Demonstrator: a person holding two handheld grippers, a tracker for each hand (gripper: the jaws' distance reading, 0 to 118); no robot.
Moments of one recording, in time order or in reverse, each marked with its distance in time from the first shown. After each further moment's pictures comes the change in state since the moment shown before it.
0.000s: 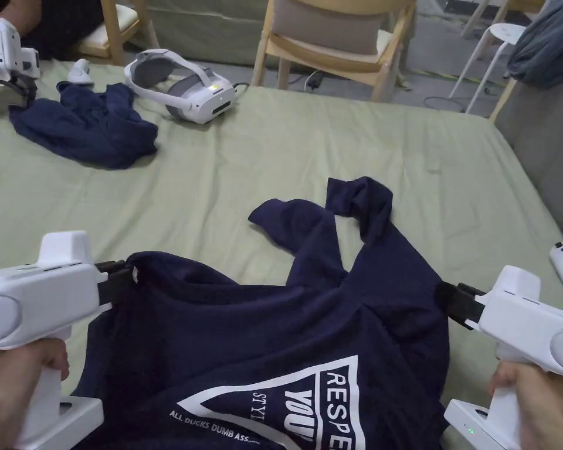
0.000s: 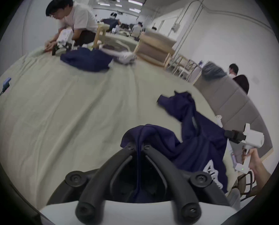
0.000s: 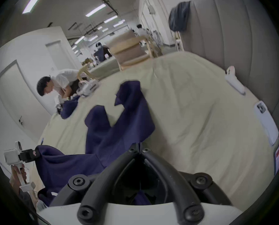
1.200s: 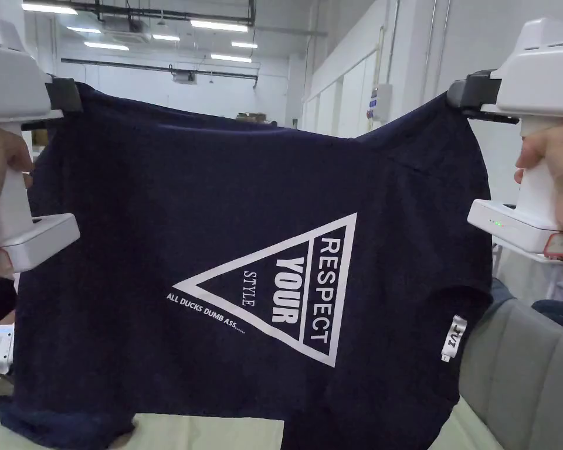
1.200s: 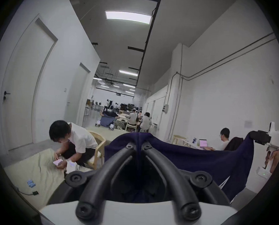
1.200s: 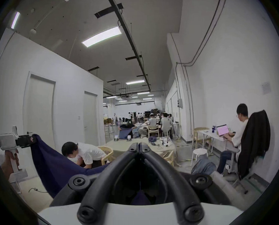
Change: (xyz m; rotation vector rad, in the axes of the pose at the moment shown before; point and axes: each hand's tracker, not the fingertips) left arm 0.191 0.381 0.281 0.796 0.061 -0.179; right arm -0.259 0.418 0.321 0.741 0.070 0.362
